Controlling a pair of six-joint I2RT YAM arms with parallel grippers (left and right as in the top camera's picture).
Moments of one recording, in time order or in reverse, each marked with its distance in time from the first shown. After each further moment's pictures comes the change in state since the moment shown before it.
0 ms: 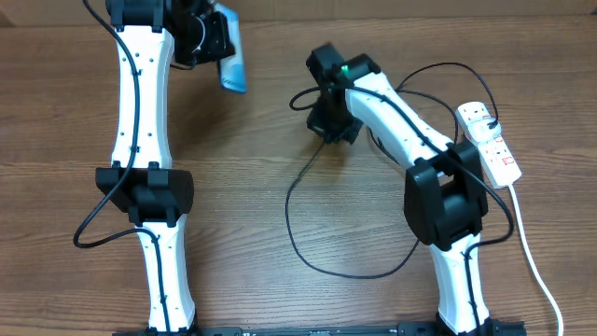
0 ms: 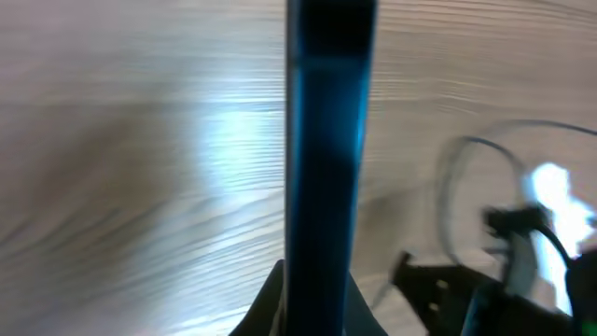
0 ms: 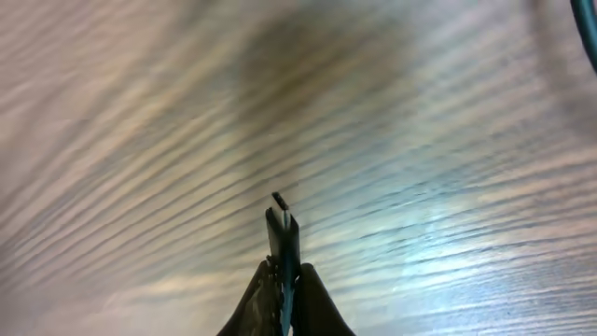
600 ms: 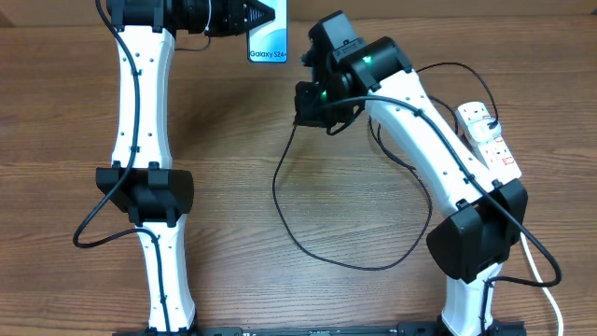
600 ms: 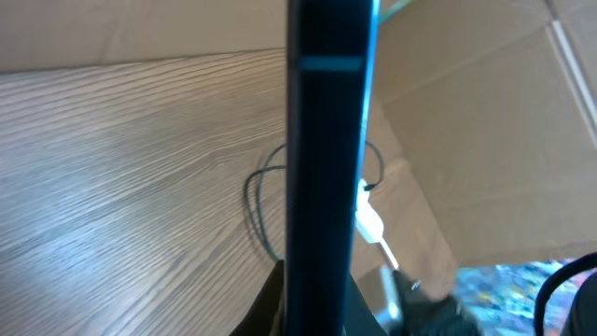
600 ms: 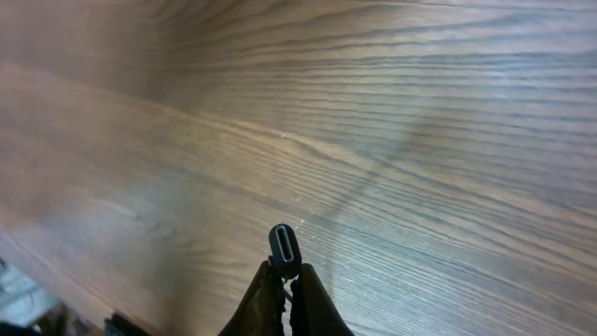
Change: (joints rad) left arm 0.000 0.000 0.000 0.276 0.578 0.065; right arm 0.052 -0.227 0.069 -0.034 -0.264 -0.507
